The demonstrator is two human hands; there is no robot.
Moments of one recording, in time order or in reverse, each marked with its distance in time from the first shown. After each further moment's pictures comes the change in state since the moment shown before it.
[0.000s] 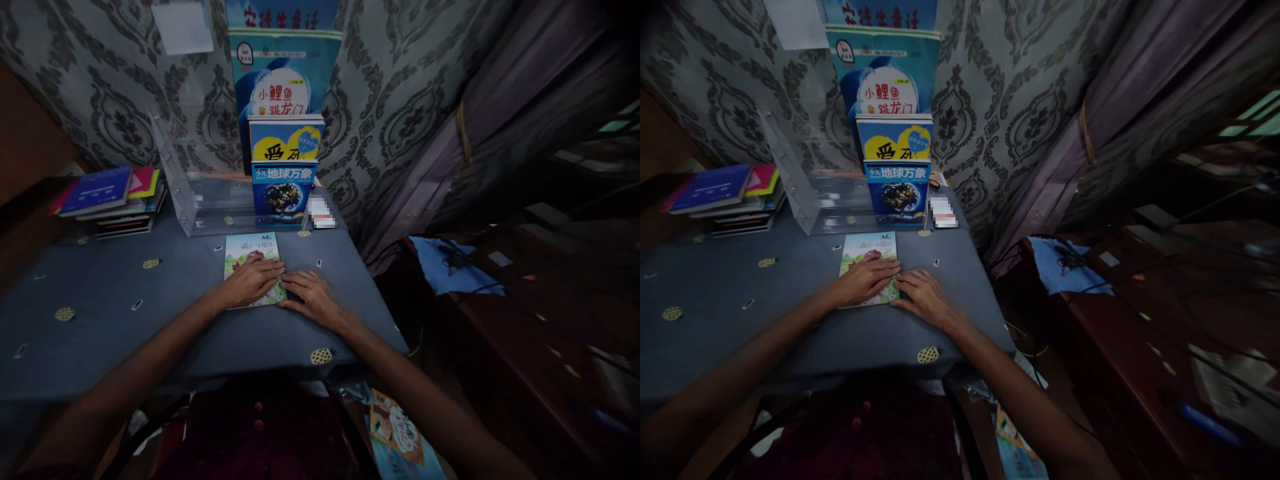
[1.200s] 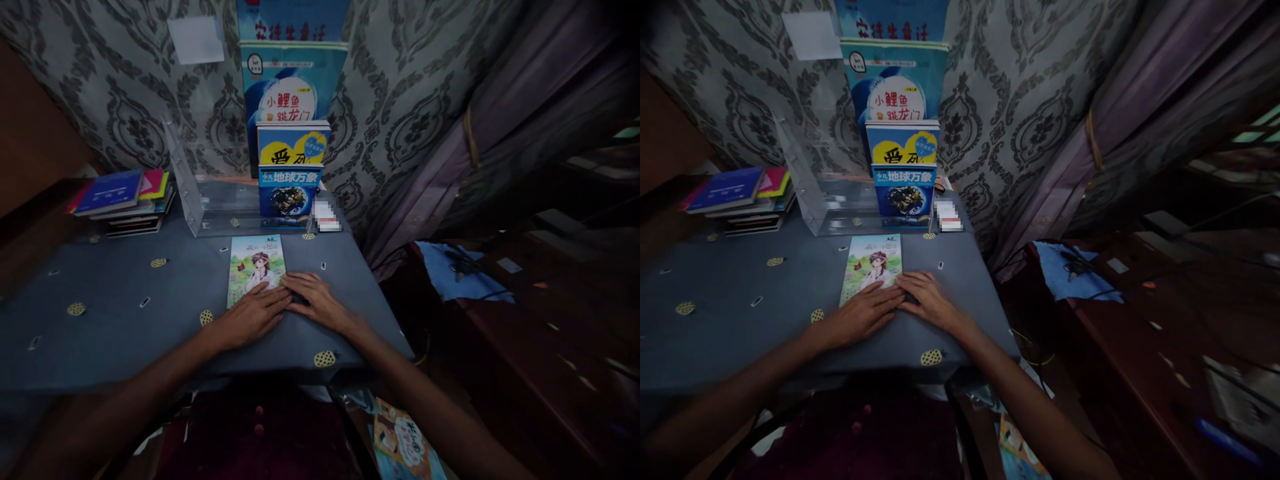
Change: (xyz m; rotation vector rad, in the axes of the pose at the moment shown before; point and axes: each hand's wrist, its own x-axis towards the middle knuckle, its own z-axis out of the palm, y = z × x) left_hand -0.037 0.062 0.001 0.079 -0.097 -0.038; right_hand -0.004 0.010 0.005 0.094 -0.058 0.011
